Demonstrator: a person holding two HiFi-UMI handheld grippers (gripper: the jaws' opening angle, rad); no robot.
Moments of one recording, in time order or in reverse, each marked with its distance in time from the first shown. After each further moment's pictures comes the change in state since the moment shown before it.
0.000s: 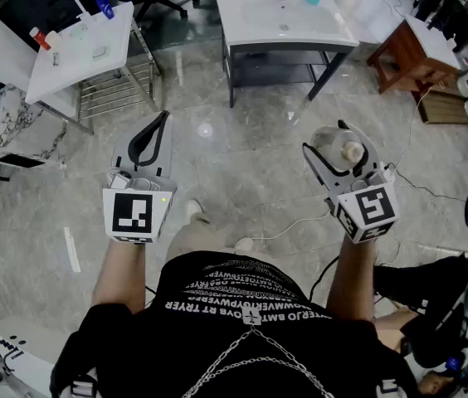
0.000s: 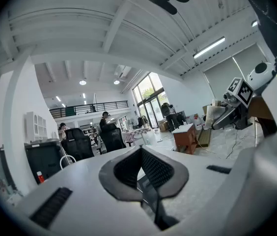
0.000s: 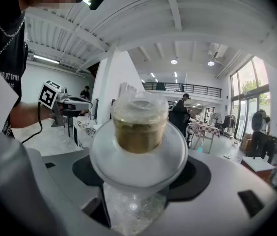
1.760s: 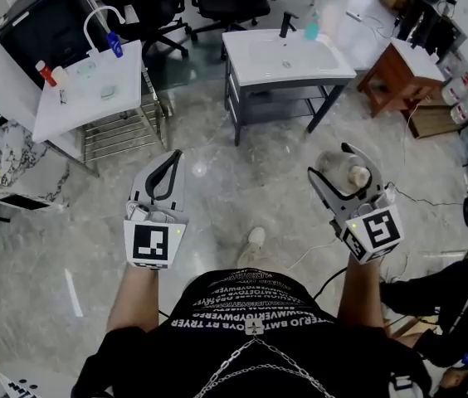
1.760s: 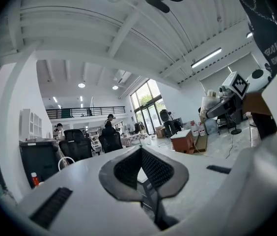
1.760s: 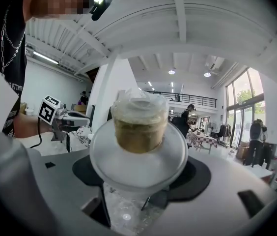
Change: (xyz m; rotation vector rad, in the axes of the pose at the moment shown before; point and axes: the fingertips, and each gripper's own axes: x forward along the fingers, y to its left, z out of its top) left arm -0.030 0.105 -0.044 -0.045 -0.082 -0.081; right arm 0.050 0.087 0.080 -0.027 -0.085 -0.076
